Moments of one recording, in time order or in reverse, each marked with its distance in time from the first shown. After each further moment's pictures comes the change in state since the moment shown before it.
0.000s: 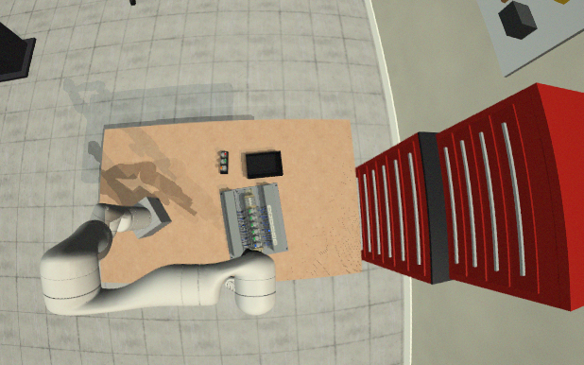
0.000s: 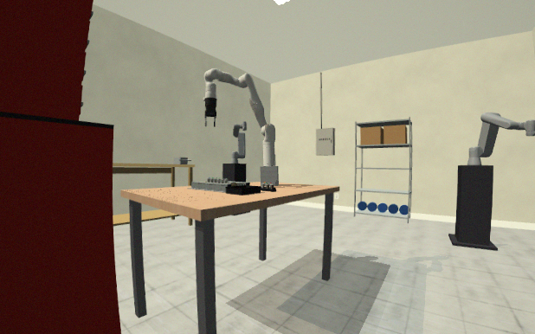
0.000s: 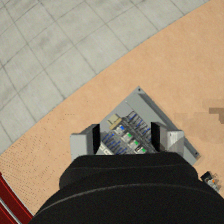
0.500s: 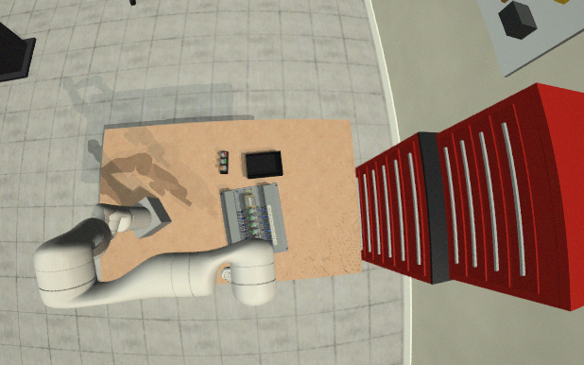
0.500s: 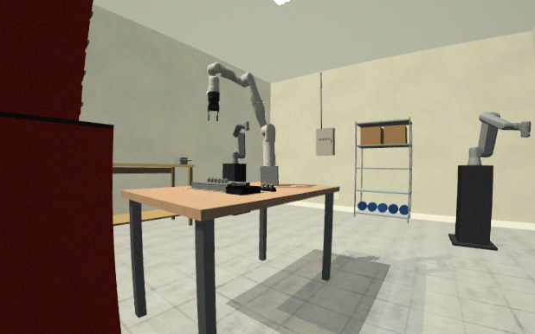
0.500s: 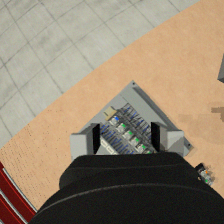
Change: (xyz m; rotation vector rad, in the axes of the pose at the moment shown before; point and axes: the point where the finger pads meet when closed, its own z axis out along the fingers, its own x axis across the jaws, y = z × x) arm 0.017 0.023 -0.036 -0.003 -0.003 0.001
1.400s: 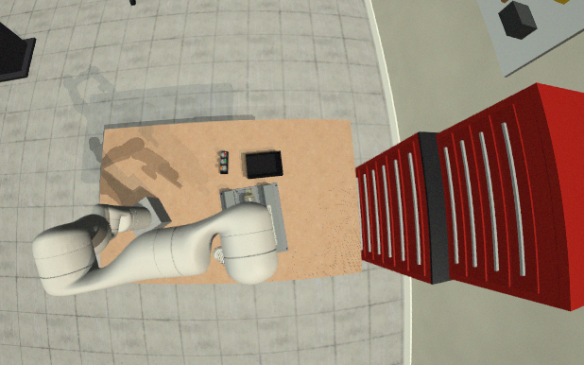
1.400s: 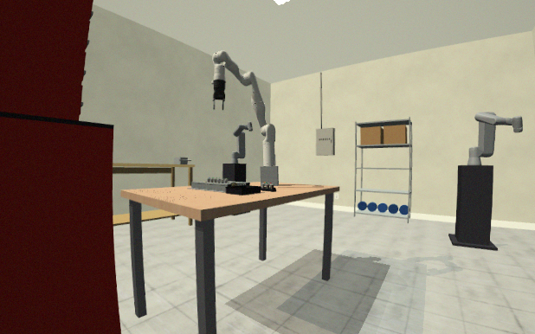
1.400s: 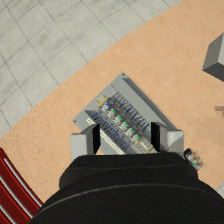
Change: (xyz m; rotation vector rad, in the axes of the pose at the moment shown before) arm 0.032 0.041 -0.068 -0.004 0.000 0.007
